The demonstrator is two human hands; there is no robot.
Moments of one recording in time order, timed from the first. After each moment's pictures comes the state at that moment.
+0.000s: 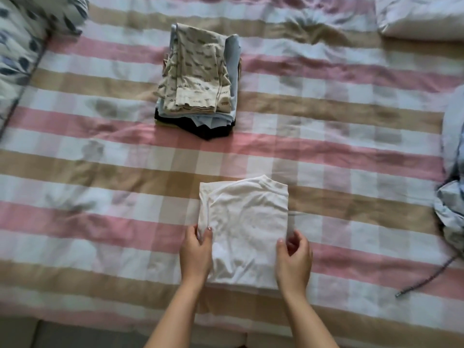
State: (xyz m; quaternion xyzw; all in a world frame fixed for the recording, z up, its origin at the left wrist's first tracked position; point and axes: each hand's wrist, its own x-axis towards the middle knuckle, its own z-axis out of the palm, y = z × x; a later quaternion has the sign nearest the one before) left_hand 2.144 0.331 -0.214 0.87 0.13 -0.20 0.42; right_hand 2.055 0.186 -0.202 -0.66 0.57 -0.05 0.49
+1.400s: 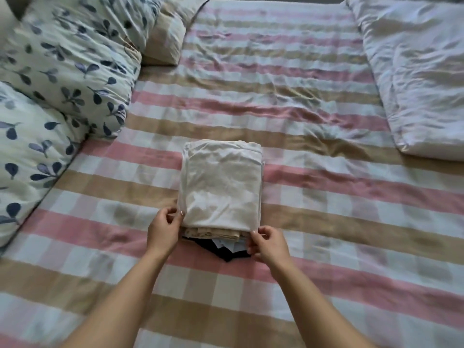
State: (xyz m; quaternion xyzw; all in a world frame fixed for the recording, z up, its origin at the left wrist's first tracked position) left_hand 2.463 0.305 -0.180 0.88 0.08 -0.14 0.44; right_hand 2.351 0.112 -0.179 -0.62 0.41 0.09 0.66
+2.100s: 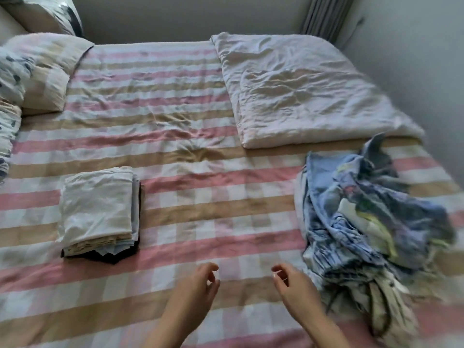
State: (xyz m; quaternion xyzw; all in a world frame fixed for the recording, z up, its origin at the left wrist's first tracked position) left_hand 2.163 0.095 -0.051 0.86 -0.35 -0.26 0.25; right_hand 2.016 -0.074 -0.055 -0.82 0.43 0.07 0.36
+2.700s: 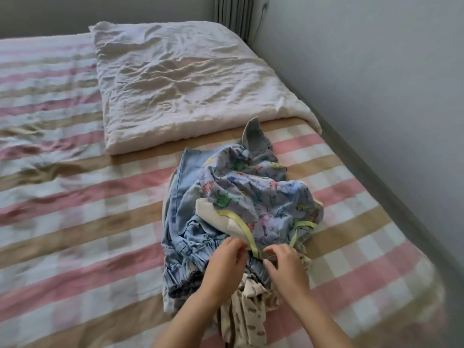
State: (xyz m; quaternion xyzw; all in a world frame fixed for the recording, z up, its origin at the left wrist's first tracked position) left_hand 1.931 -0.262 -0.086 0.78 -0.45 -0.30 0.33; right_hand 1.798 -0.346 -0.111 -0.82 0.50 -0.01 0.28
